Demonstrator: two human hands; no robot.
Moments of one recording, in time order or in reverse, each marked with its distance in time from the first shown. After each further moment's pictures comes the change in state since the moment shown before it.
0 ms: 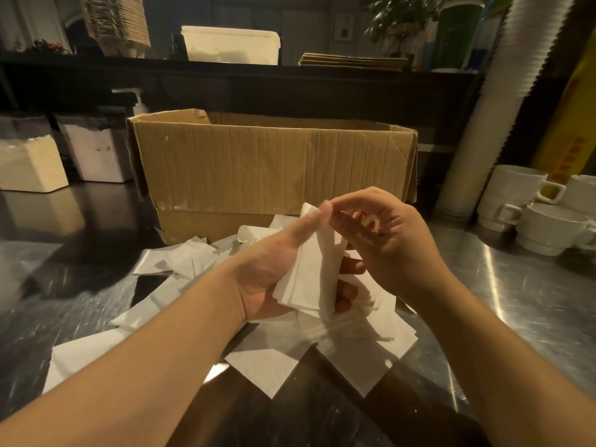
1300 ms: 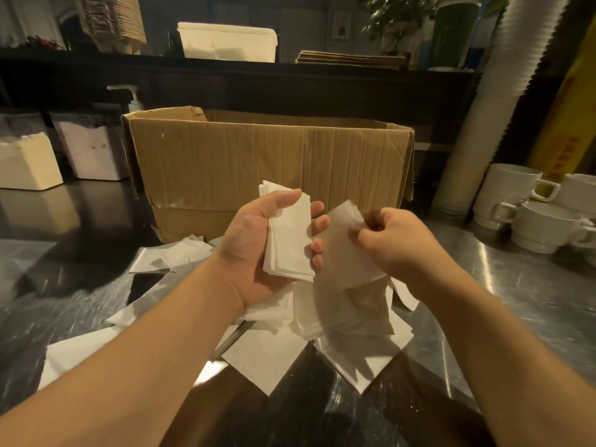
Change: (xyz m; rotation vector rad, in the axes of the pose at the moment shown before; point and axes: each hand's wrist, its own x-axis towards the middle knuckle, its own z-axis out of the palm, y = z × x) left_hand -0.004 0.010 0.005 -0.311 0.107 0.198; right_hand 0.012 0.025 -0.014 -0.205 -0.027 0.574
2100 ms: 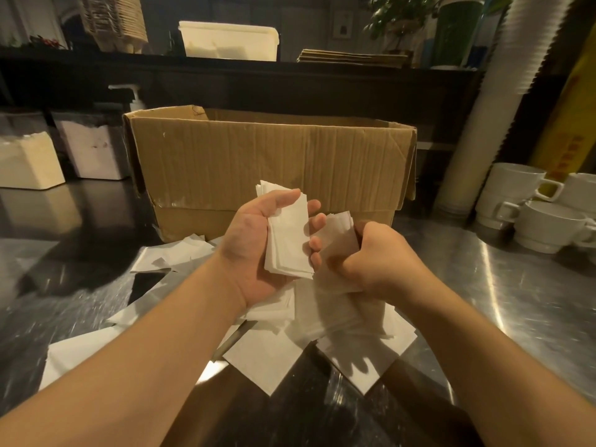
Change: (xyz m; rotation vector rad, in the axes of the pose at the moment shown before) left_hand 0.002 0.001 -0.001 0.002 0.049 0.014; right_hand -0.008 -0.004 0.022 -0.150 -0.143 0.018
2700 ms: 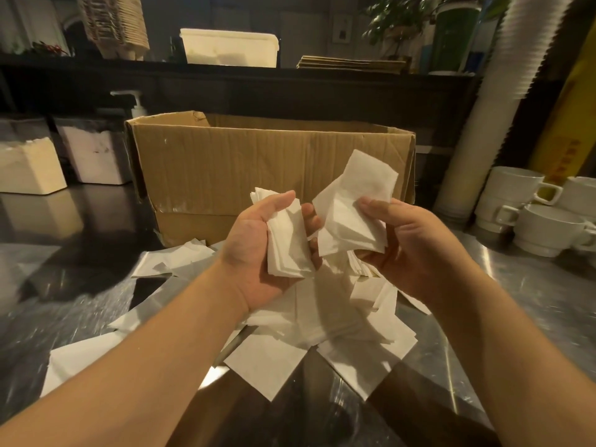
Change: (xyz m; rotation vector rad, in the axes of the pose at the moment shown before) left_hand 0.002 -0.001 0.002 -0.083 0.083 0.028; right_hand -0.016 -0.012 -0.036 1.165 -0.111 0.041
